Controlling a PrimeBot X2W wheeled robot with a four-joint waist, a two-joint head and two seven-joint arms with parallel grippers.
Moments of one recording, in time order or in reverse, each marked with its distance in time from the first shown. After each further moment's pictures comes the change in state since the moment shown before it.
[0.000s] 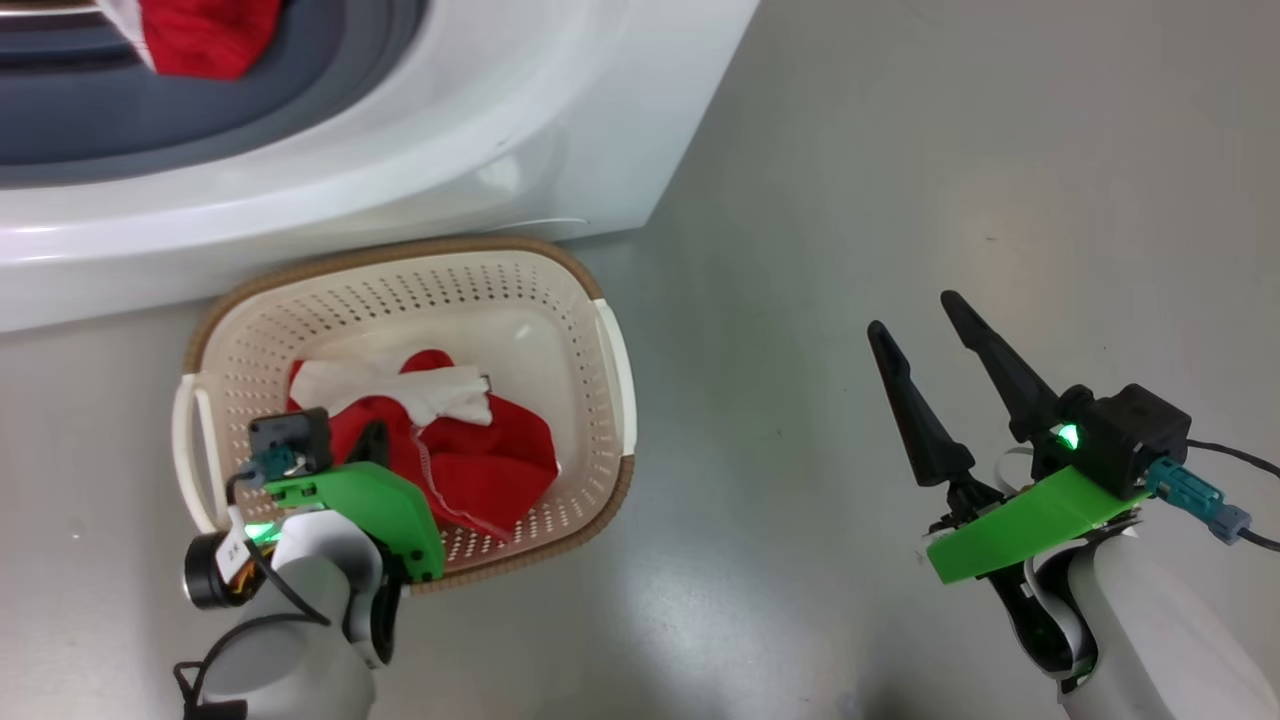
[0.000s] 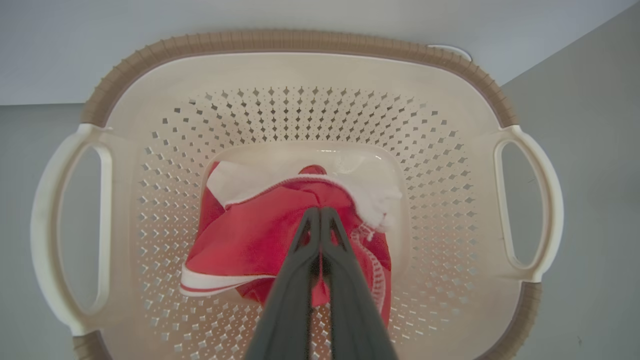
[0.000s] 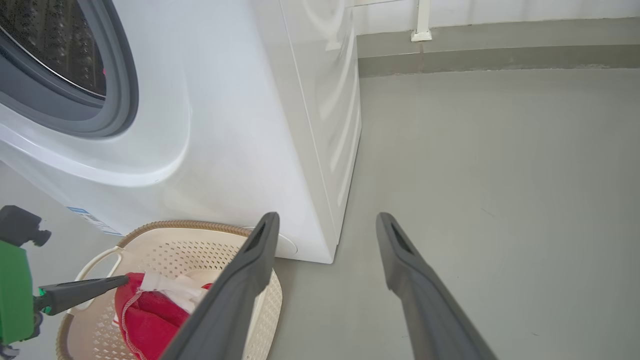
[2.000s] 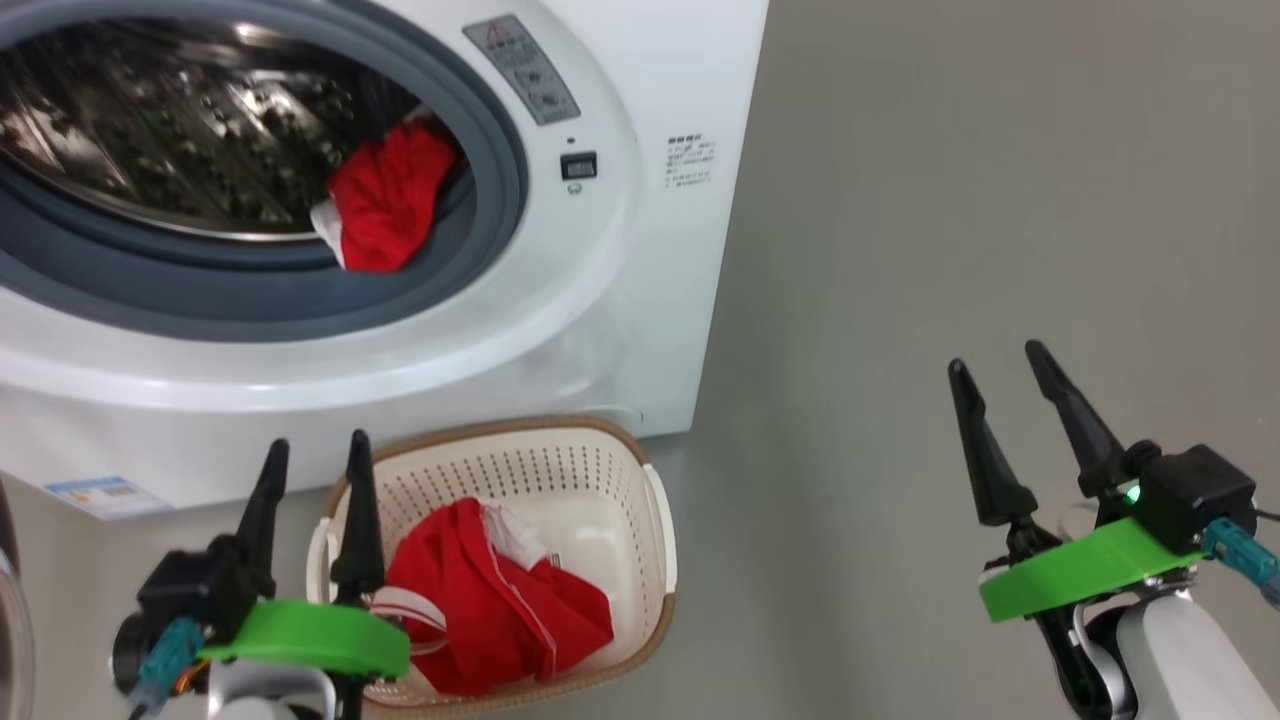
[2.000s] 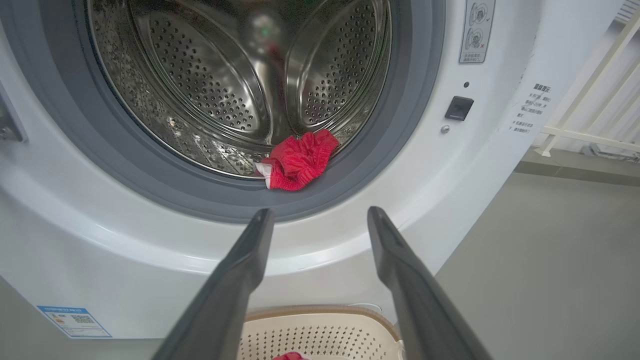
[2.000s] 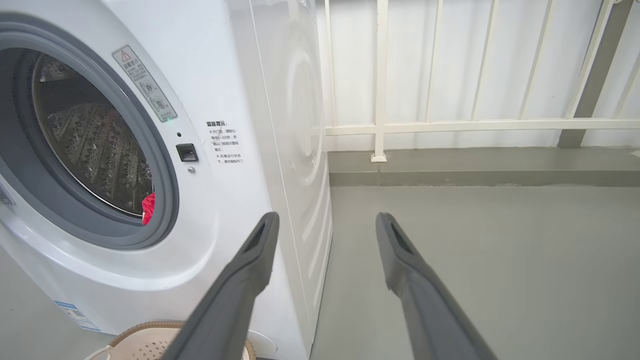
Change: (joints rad) left arm 0.445 0.021 0.198 -0.731 0.135 -0.049 -0.091; right arm 0.121 0.050 -0.173 -0.024 -0.079 0.000 0.000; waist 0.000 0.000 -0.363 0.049
